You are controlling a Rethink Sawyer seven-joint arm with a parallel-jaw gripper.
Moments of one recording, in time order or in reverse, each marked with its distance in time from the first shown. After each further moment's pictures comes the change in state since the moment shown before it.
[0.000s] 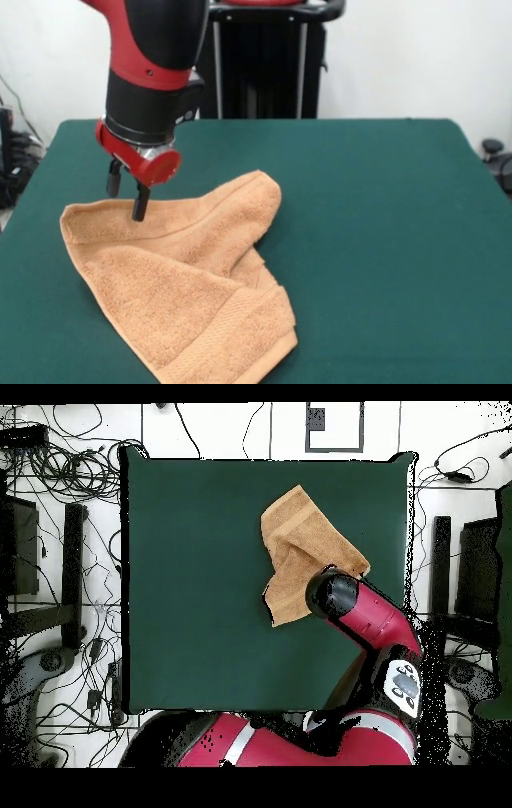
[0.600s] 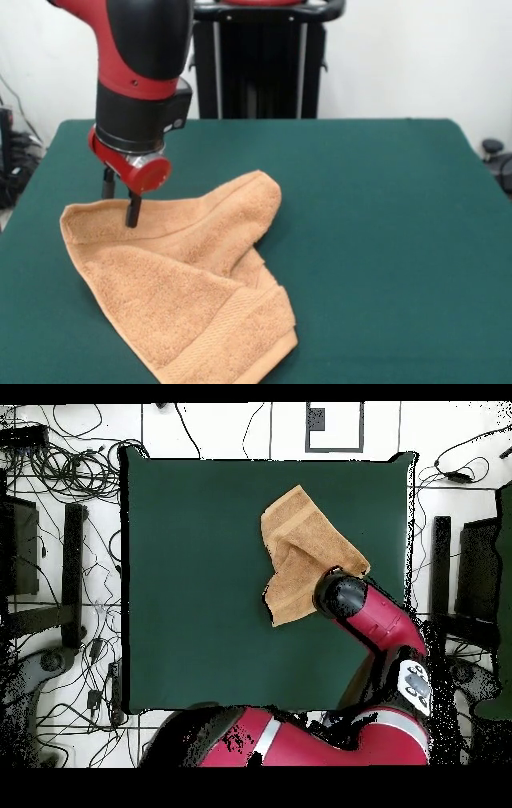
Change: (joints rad) arm -0.050 0.010 0.037 0.000 0.000 -0.012 0.000
